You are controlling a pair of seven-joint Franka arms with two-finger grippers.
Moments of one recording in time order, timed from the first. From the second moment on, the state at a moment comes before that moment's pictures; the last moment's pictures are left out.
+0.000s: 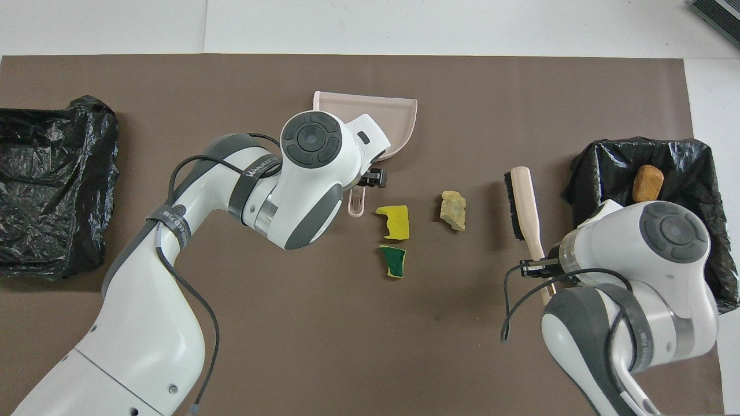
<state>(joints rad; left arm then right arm) -0.42 0.58 -0.26 -1.49 0.14 2.18 -0.46 0.11 -0.13 0.06 -2.33 0.01 2.11 0.11</state>
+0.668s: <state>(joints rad) -0.42 0.58 -0.26 -1.47 0.13 2.13 -0.46 0.11 -0.12 0.06 -2.35 0.01 2.13 0.11</state>
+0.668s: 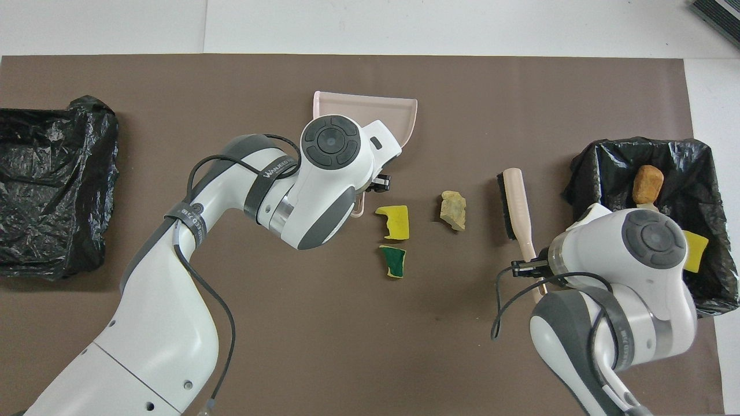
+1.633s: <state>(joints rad) -0.22 0.30 -0.25 -1.55 0.14 1.77 0.41 0.27 -0.10 0.06 -2.39 0.02 2.19 0.25</state>
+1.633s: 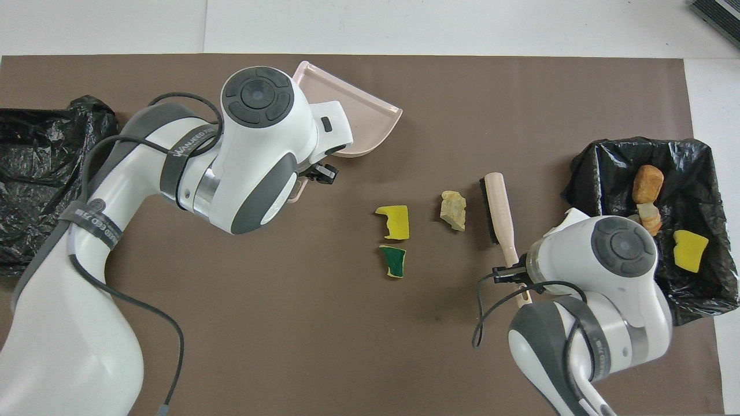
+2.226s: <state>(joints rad) -0.14 0.07 -0.25 -1.92 0.14 1.75 1.04 0.39 -0.07 0.07 -2.39 0.08 2.24 0.40</state>
